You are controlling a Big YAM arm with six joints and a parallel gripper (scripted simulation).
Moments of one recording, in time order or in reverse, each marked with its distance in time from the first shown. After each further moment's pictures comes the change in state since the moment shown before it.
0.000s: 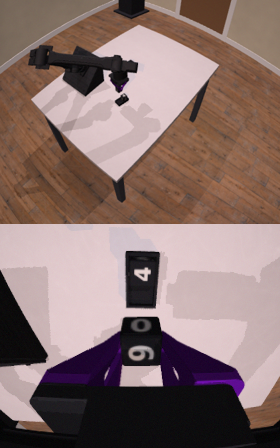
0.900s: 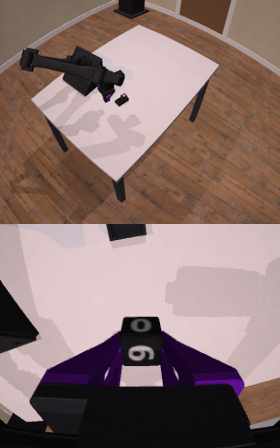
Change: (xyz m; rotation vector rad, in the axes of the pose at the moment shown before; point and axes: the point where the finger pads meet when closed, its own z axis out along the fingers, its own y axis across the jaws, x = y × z) arm 0.092 -0.002 0.007 0.000 0.003 0.178
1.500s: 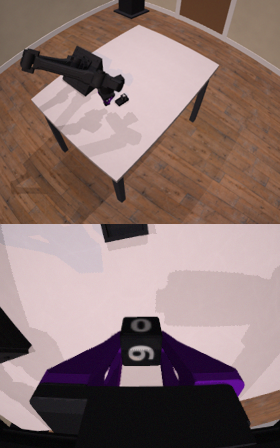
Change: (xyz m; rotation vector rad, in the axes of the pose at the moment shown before) arm 0.001 0.002 0.033 -0.005 0.001 0.017
